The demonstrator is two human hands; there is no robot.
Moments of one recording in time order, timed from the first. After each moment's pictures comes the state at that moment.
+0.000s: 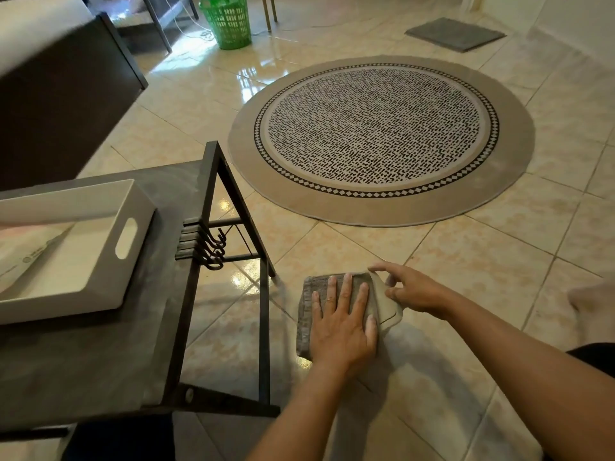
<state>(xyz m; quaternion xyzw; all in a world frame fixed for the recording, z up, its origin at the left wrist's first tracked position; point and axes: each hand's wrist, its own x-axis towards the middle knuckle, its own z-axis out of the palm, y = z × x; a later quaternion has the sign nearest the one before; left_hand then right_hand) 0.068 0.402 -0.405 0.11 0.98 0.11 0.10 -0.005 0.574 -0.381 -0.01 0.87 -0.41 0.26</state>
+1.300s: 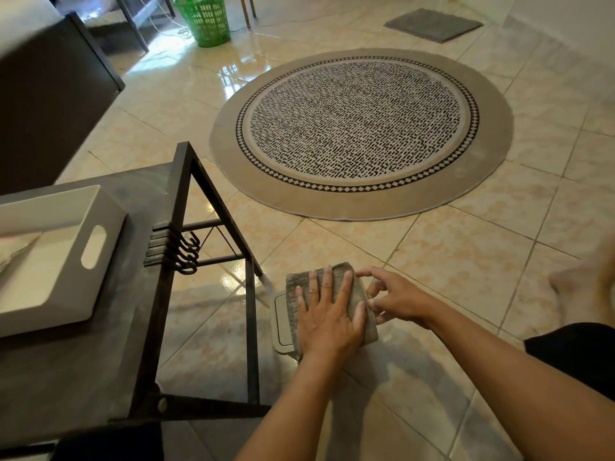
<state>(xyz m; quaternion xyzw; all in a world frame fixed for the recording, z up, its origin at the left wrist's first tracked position) 0.060 0.410 -0.404 0.08 0.99 0.09 0.11 0.021 0.576 -0.392 0.03 0.80 -0.53 0.27</state>
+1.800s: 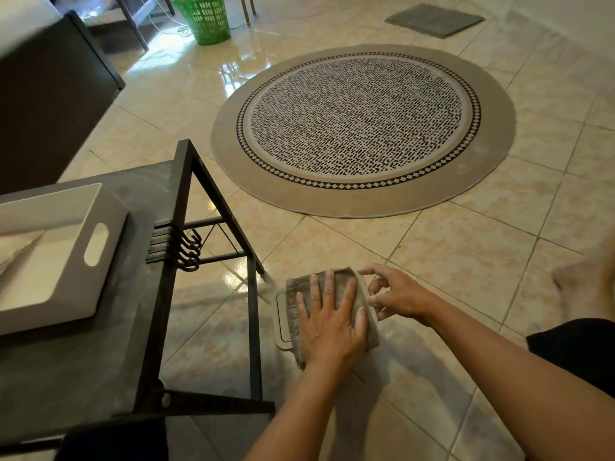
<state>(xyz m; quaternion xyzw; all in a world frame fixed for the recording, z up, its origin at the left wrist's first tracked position) 0.076 0.410 -0.407 0.07 0.99 0.10 0.10 0.021 0.574 -0.393 0.04 0.81 -0.53 0.26</state>
